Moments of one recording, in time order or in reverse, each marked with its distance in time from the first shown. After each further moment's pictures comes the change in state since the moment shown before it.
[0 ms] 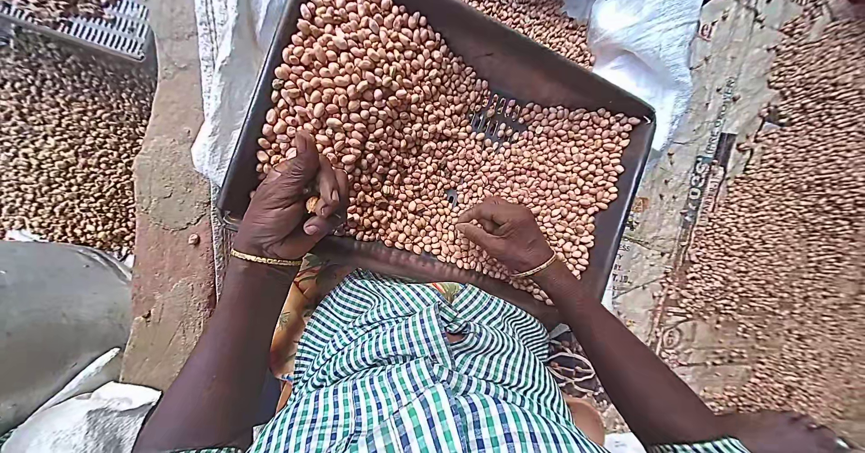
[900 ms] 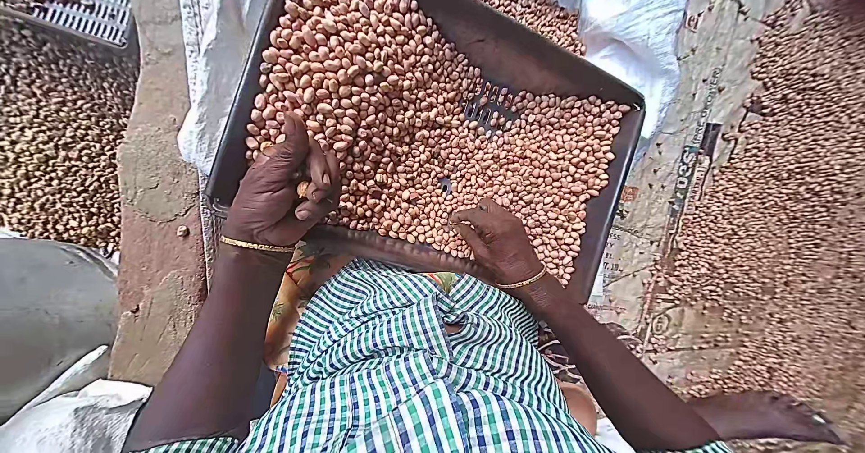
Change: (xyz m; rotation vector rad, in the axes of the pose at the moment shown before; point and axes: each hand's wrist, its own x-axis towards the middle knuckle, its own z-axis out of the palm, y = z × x) left_hand 0.001 0.000 0.000 0.059 -0.012 0.024; right_hand -0.019 -0.028 0.012 -0.286 -0.057 0.070
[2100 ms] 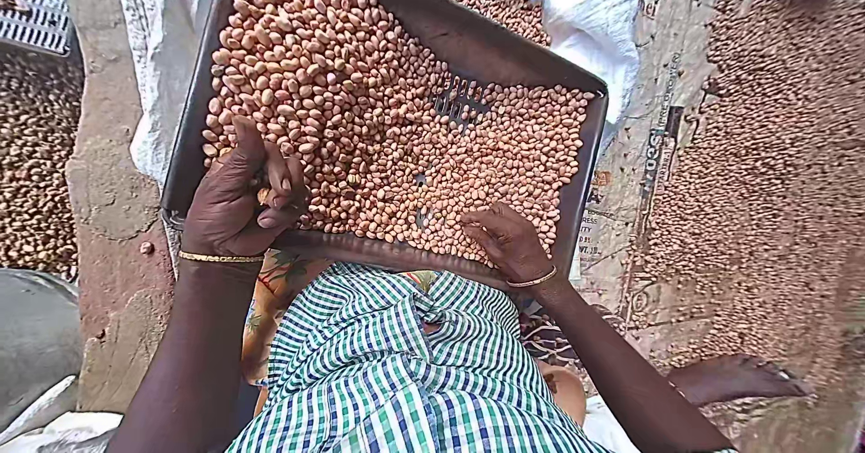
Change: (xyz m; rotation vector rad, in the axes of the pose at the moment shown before) left_hand -0.001 0.000 -0.002 0.039 0.012 0.002; right_hand -0.033 0.042 -0.017 -0.039 0.055 0.011
